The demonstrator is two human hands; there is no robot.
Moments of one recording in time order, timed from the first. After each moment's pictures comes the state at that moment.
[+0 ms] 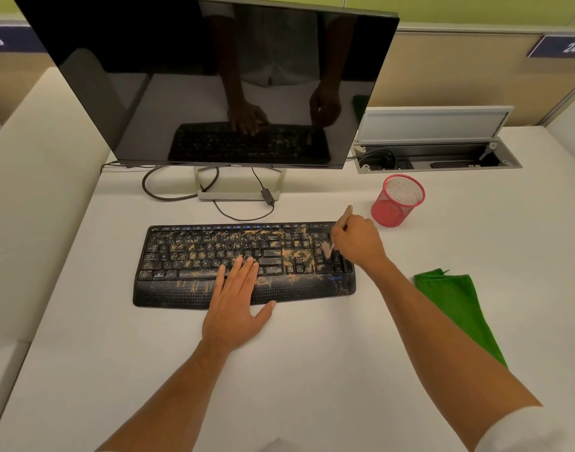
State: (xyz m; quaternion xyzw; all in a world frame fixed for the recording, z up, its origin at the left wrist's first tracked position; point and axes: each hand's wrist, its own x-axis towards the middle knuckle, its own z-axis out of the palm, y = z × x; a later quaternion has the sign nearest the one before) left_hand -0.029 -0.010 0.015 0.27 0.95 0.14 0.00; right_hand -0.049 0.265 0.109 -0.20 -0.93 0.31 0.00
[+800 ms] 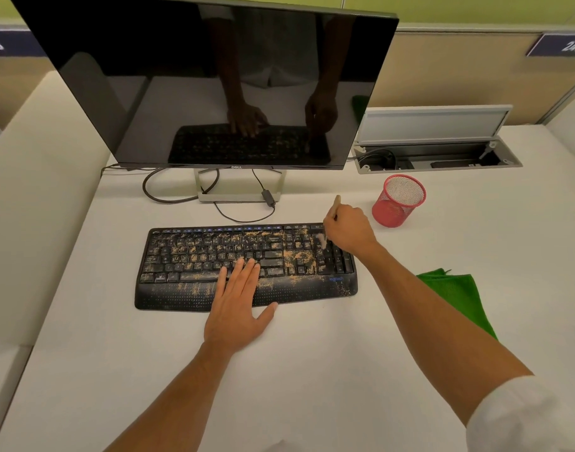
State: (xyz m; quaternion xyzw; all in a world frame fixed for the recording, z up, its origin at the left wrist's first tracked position) left_hand -0.029 -0.010 0.015 0.27 0.95 0.14 0.01; right_hand -0.076 0.260 0.119 -0.18 -0.94 0.28 -0.04
